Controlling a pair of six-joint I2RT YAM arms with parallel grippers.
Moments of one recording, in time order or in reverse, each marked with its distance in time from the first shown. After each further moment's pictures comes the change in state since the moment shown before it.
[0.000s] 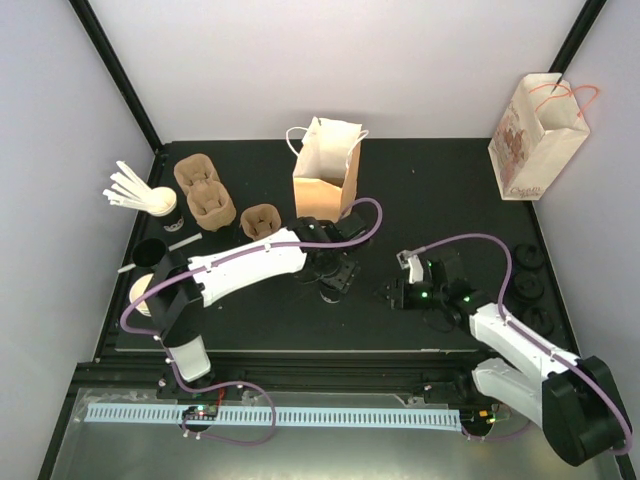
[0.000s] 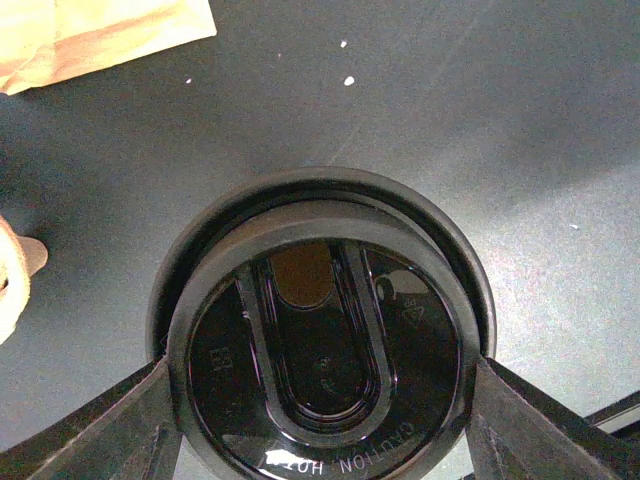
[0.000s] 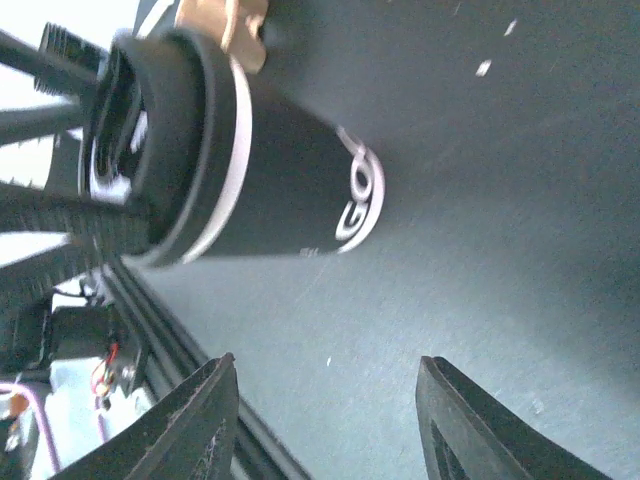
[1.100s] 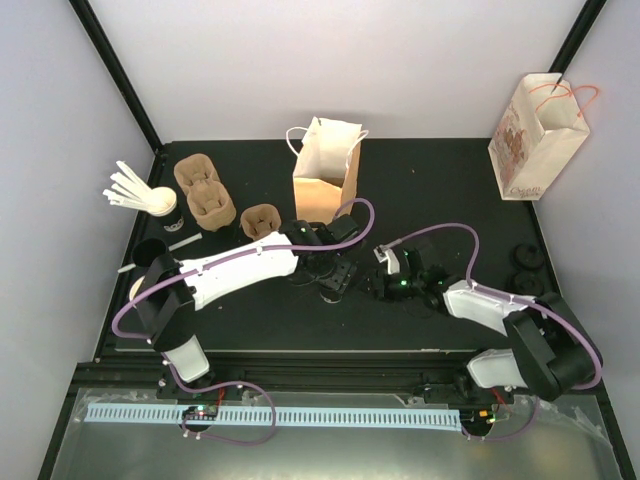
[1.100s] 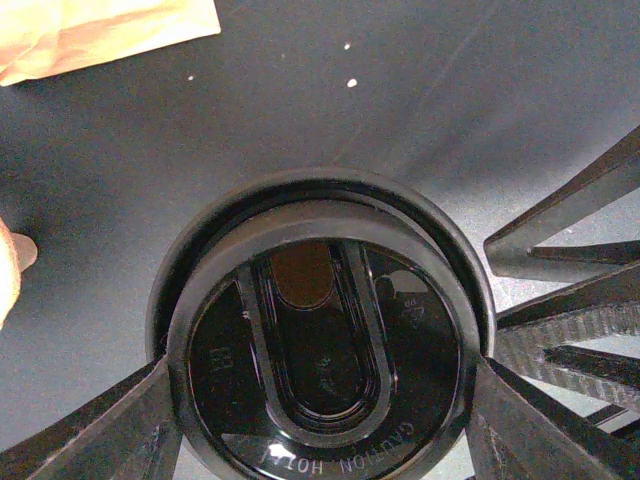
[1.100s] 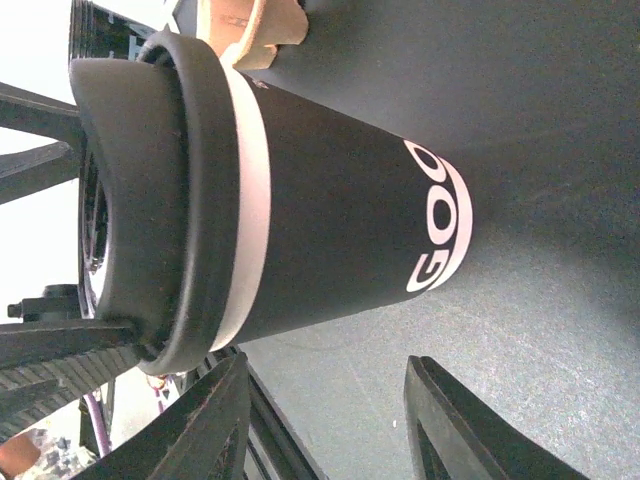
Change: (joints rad) left arm 0.020 -0.053 -0.082 0.074 0.025 -0.015; right arm 0.090 0.348 0.061 0.280 -0.135 0.133
